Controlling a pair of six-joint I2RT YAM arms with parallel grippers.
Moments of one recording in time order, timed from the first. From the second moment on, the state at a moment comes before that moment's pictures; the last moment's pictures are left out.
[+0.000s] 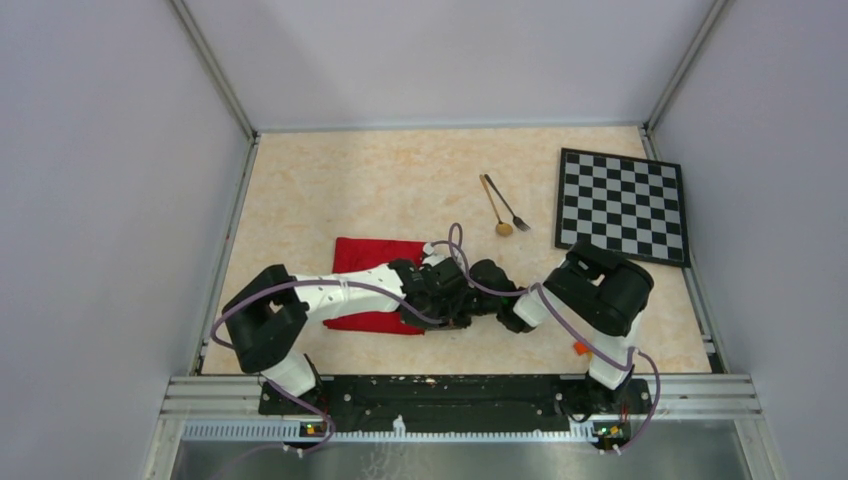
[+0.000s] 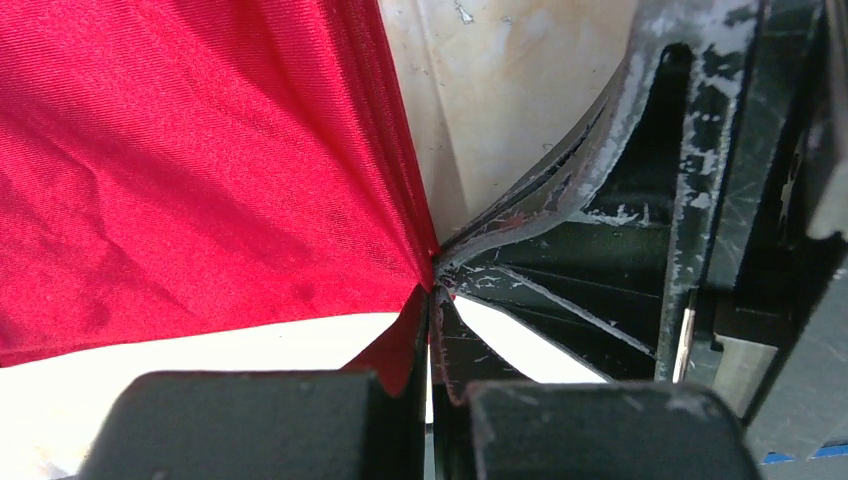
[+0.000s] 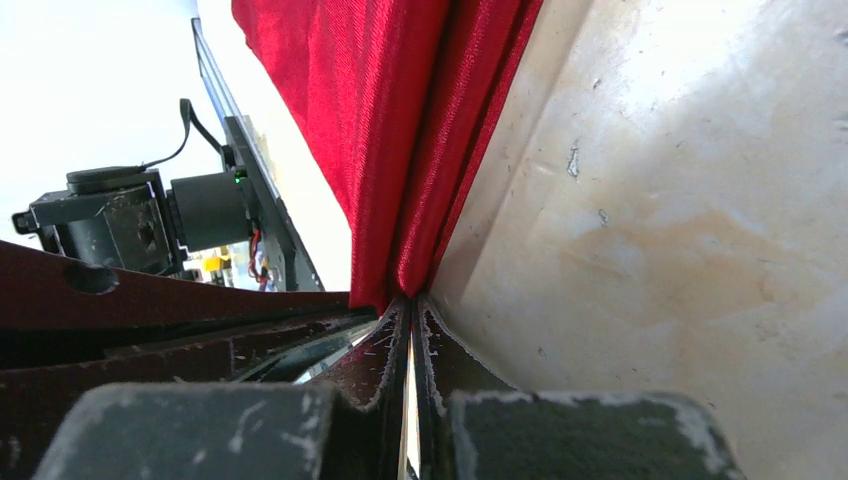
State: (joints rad) left arm -1.05 1.60 0.99 -0.72 -0.21 -0.75; right arm 0.88 1.86 0.53 0.78 -0.52 1.01
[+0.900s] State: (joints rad) left arm -0.90 1.11 0.99 -0.84 -0.20 -0.75; right arm 0.87 1.72 0.43 0.76 -0.49 1.02
